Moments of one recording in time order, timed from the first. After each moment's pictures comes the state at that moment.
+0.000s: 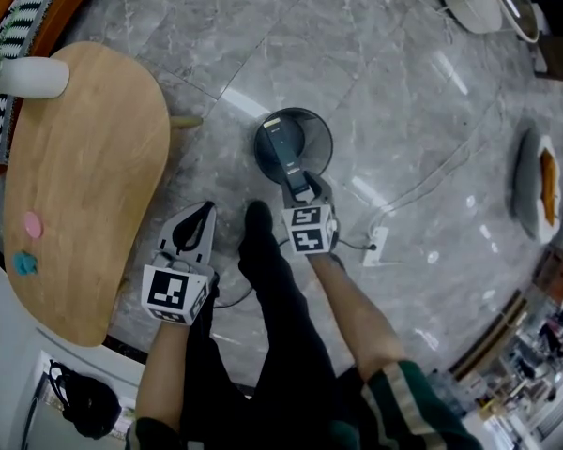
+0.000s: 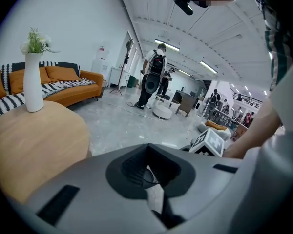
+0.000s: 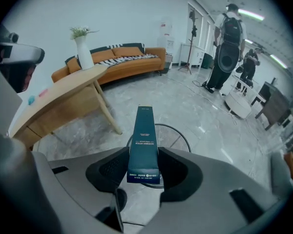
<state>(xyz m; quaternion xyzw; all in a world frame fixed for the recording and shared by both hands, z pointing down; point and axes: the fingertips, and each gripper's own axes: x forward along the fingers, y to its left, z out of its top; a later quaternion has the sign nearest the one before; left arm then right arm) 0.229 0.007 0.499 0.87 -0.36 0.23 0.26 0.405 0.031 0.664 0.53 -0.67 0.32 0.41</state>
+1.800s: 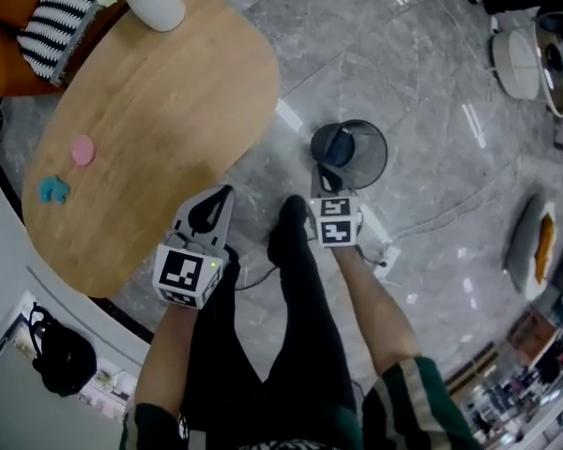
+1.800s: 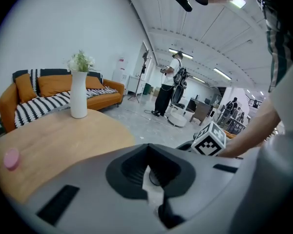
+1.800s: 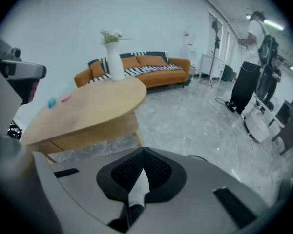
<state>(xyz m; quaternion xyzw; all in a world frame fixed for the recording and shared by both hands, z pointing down) 0.078 0.028 0.450 0.83 -0.44 0.20 0.27 0.262 -0.001 0.597 0.46 -0.74 0.26 0.41</state>
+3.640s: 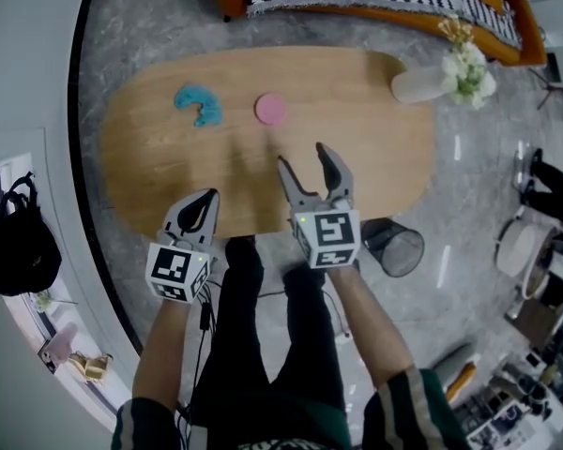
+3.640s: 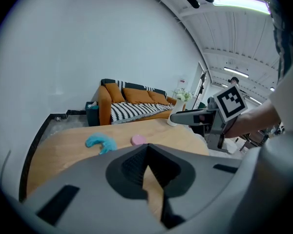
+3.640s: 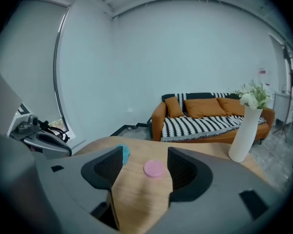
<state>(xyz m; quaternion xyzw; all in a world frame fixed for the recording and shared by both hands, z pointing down) -0.317 0.204 0.420 0.63 -0.70 0.11 0.31 -0.260 0.052 0.402 0.18 -0.95 0.10 0.25</state>
